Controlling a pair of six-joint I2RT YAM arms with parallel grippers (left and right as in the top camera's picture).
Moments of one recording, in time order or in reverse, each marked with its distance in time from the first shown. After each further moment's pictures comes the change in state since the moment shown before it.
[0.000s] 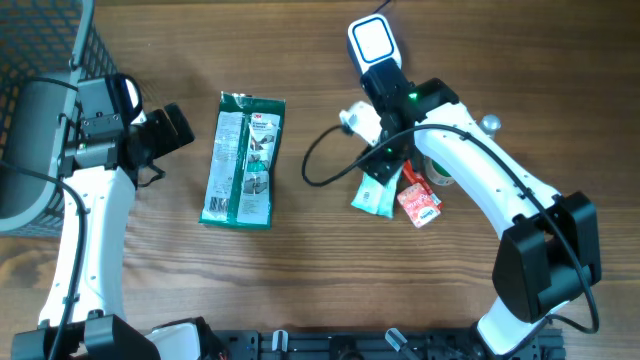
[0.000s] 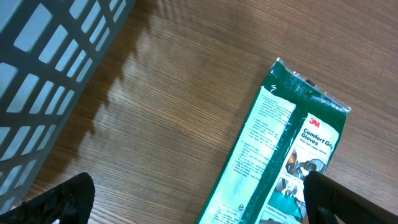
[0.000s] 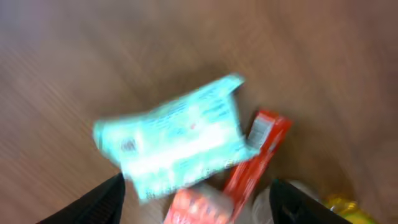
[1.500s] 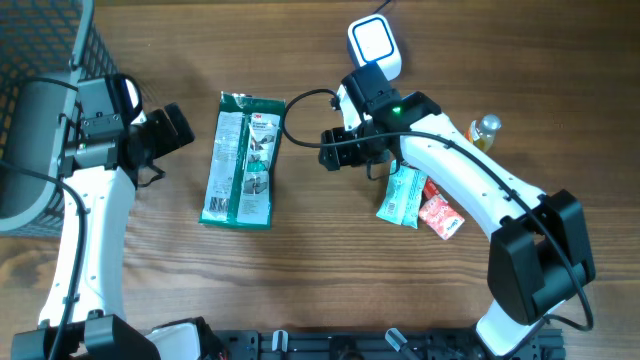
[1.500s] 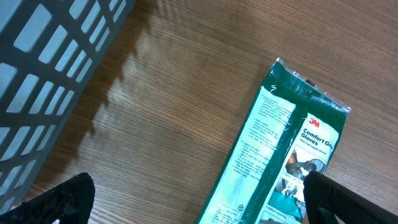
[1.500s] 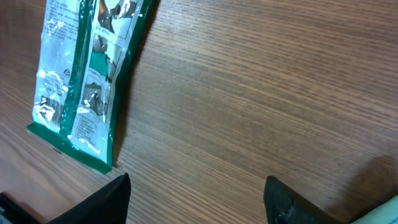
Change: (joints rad) left arm 0.000 0.000 0.000 0.000 0.000 0.000; right arm 0.058 0.006 -0.060 0.231 -0.286 0.702
